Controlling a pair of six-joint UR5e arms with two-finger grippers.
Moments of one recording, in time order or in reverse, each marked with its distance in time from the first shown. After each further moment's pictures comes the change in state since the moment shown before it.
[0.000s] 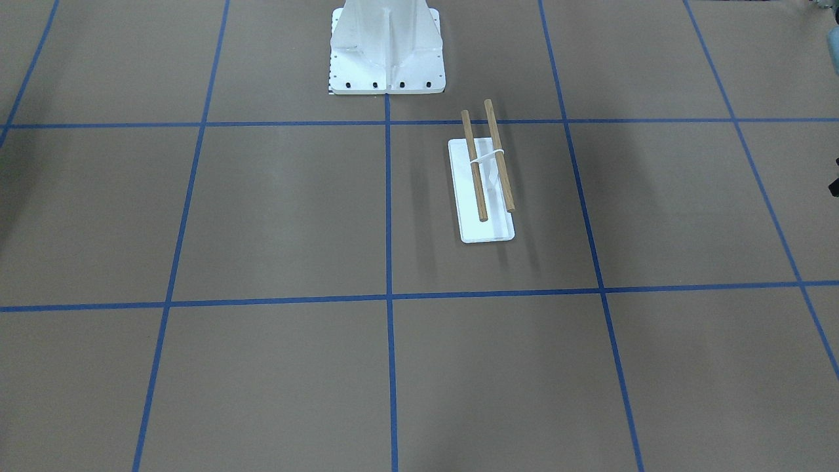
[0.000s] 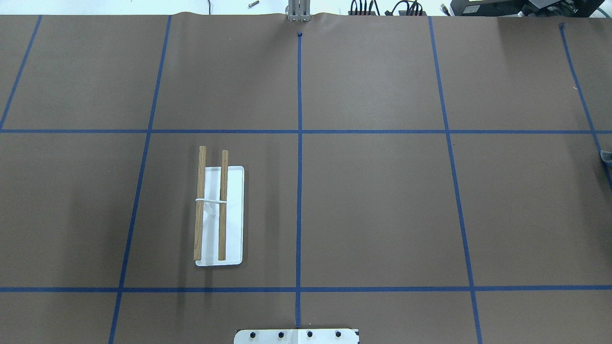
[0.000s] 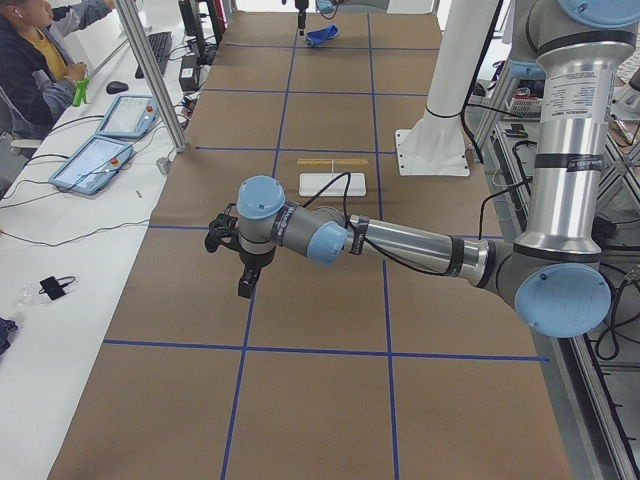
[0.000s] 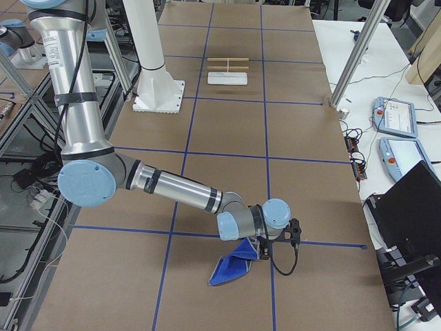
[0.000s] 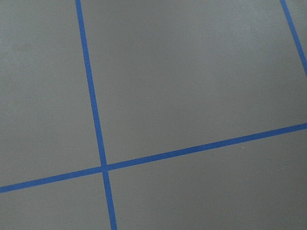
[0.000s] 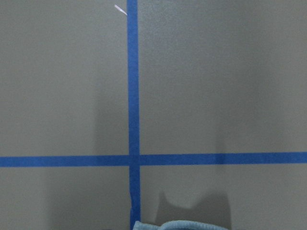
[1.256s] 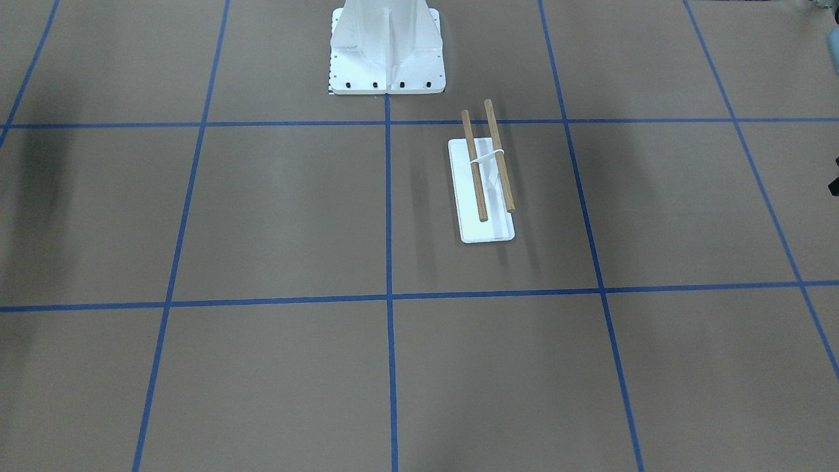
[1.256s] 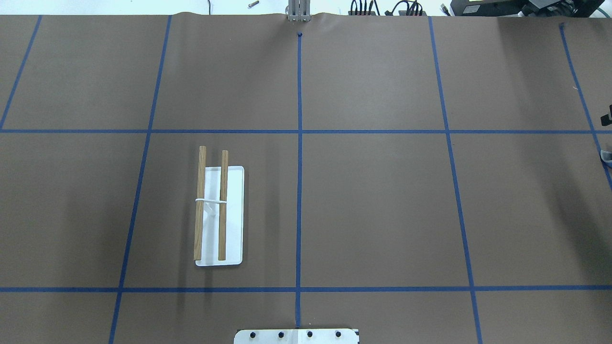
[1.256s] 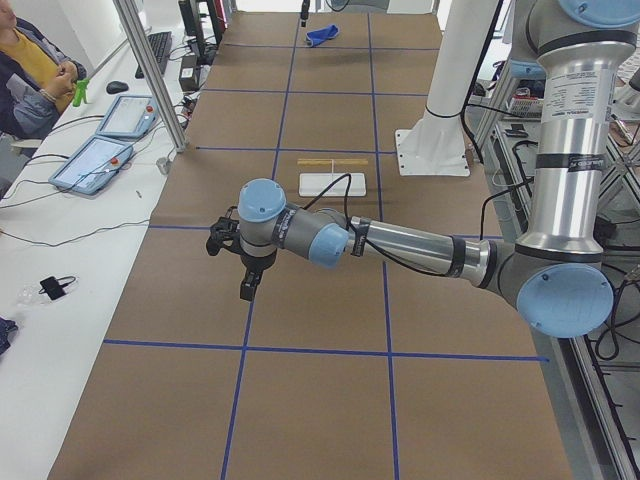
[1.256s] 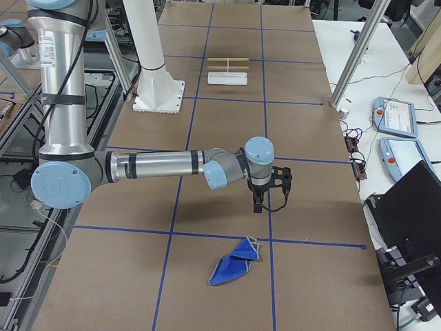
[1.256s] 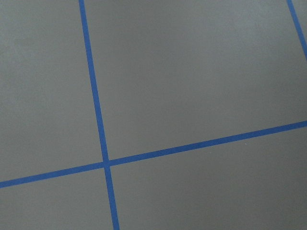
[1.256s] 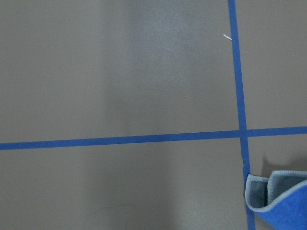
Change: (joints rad) left arm 0.000 0.007 0.005 0.002 0.001 0.000; right arm -0.075 -0.173 0.567 -0.197 -0.071 0.231
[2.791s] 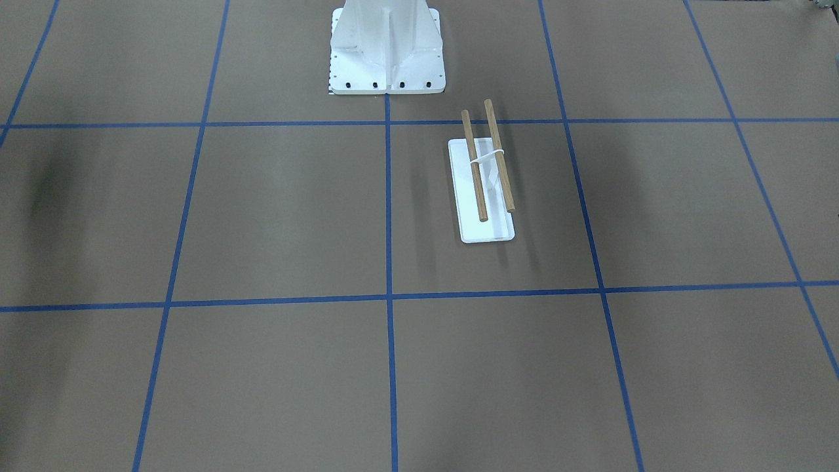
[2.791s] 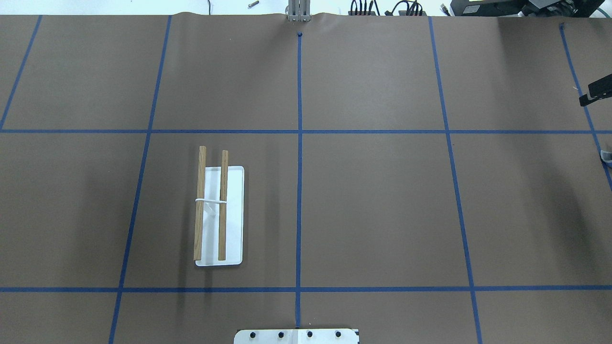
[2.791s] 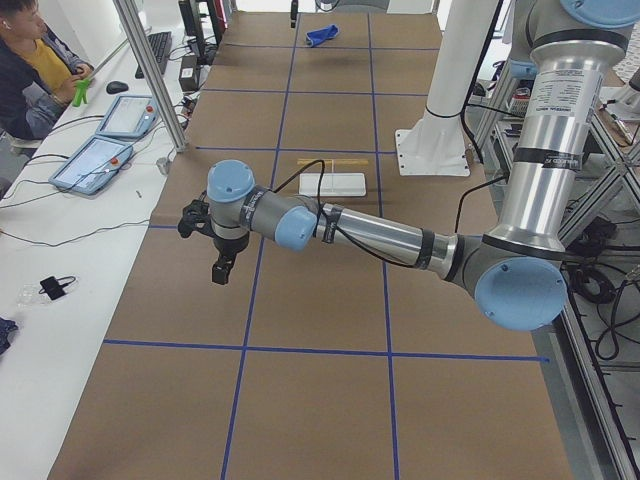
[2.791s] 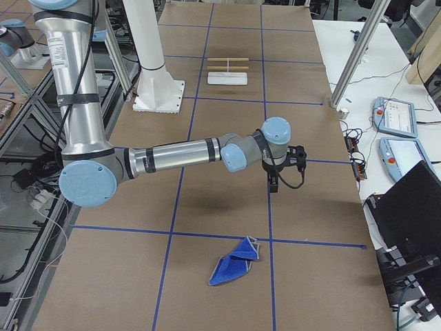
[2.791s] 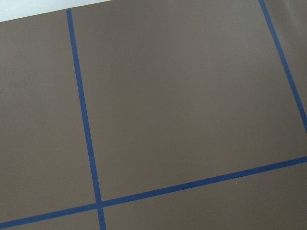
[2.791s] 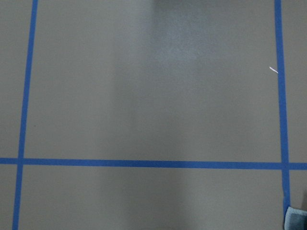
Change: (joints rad) left arm -0.002 -0.120 0.084 0.028 0.003 -0.004; right arm -0.003 0.091 0.001 -0.046 0.056 -0.021
